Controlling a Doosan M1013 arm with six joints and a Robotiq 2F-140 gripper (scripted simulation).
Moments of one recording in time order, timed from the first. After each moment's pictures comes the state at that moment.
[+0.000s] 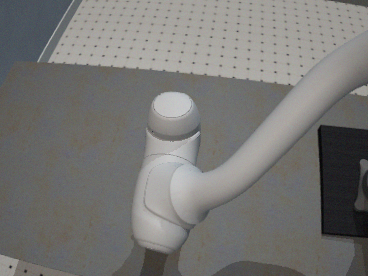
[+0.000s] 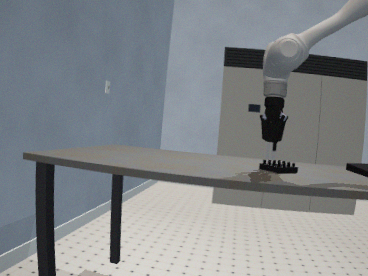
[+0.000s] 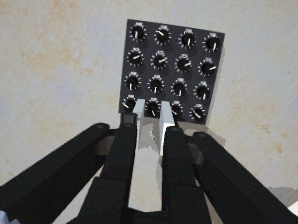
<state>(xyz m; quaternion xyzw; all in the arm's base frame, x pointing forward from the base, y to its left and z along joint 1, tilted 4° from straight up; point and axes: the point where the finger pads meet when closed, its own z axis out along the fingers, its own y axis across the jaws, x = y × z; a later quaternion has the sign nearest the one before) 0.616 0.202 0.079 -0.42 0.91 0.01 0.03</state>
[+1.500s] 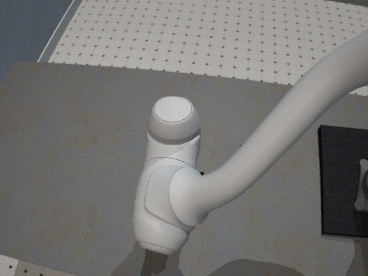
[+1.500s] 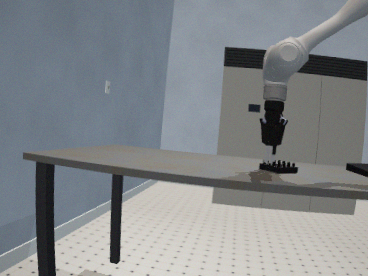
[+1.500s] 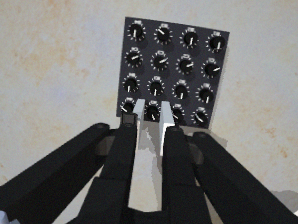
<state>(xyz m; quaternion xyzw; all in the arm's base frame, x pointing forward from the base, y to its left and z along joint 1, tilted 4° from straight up) 0.616 0.203 0.065 -0.42 0.91 0.01 0.03</state>
